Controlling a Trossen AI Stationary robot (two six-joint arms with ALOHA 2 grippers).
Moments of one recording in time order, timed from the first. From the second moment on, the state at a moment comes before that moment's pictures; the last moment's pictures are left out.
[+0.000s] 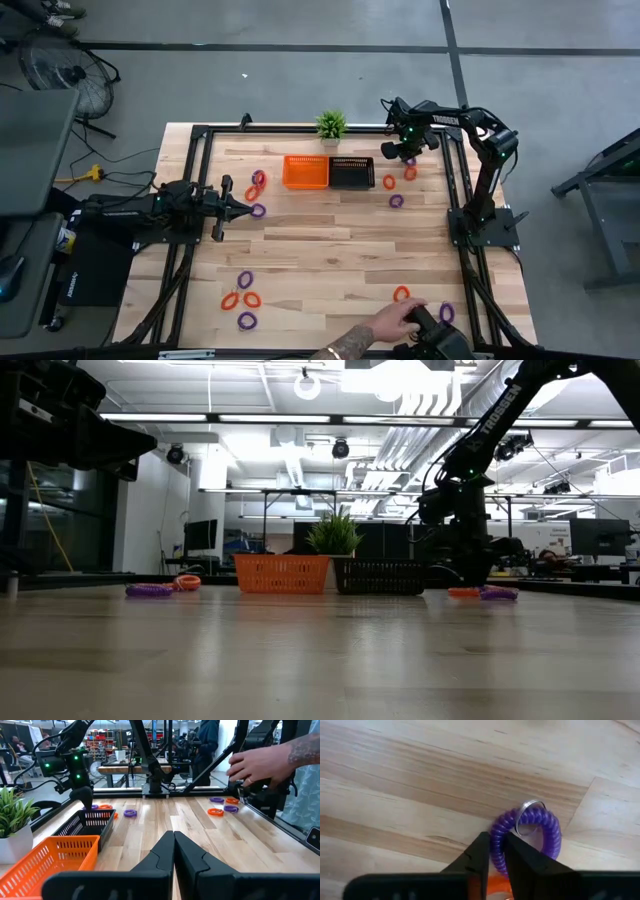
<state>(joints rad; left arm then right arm) 0.06 0.02 0.03 0.00 0.11 0.02 -0.97 1.92 1.15 -0.85 -0.07 0.34</state>
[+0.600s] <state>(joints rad) 0.06 0.02 0.03 0.00 0.11 0.02 -0.92 1.71 1.15 -0.85 -0.03 0.33</state>
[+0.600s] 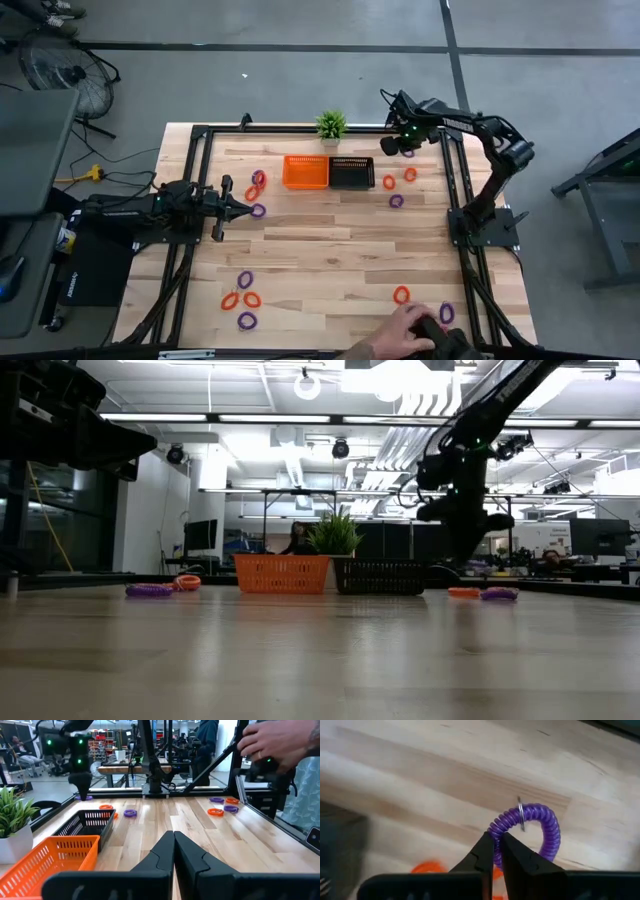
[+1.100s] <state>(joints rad) 0.06 0.02 0.03 0.00 0.11 0.02 -0.65 1.60 1.22 -0.83 -0.14 0.21</state>
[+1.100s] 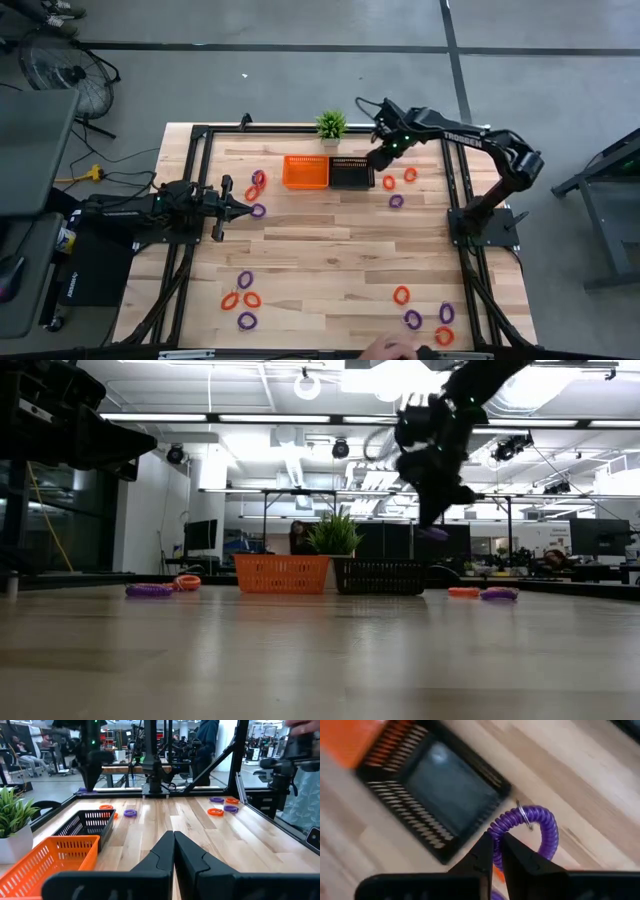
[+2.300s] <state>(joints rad) 0.06 0.02 0.03 0.00 0.11 0.02 -0.44 2.01 1.59 -1.11 0.01 0.00</state>
